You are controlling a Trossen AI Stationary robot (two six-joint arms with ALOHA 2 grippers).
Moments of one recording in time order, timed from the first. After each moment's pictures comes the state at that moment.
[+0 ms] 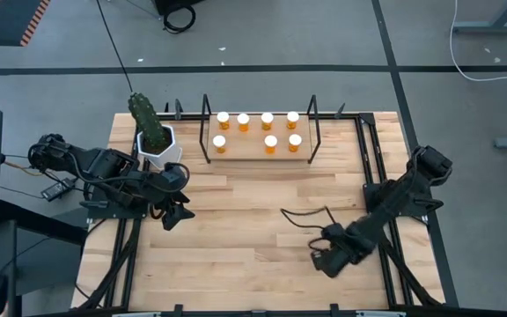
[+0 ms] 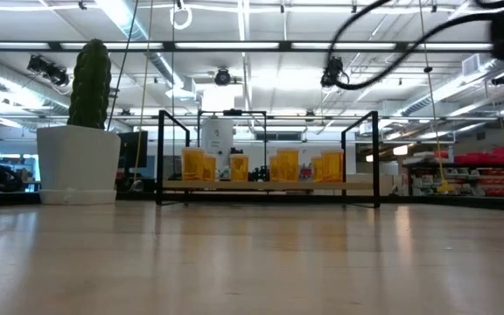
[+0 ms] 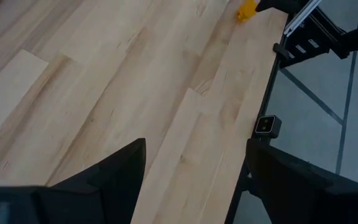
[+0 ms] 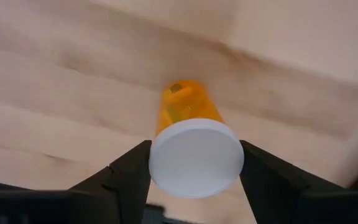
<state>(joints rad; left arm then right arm) -0.38 1.10 1.30 -1.06 -0.13 -0.91 0.72 1.62 1.05 -0.87 -0.12 2.07</state>
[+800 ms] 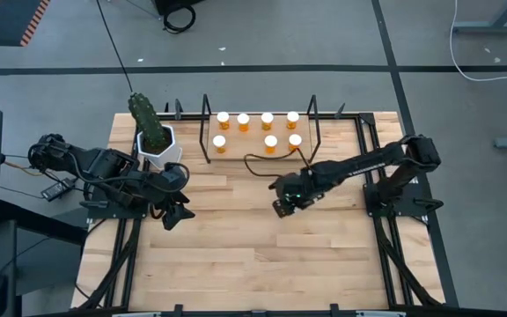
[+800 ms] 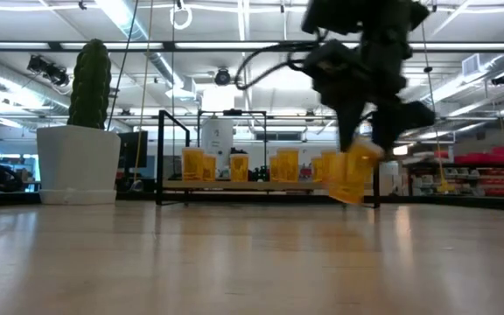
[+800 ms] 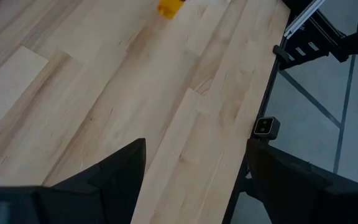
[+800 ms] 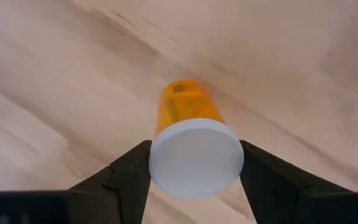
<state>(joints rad) -0.38 1.10 1.30 -1.06 -0.13 -0.93 0.09 1.64 1.09 -0.70 -0.11 1.21</state>
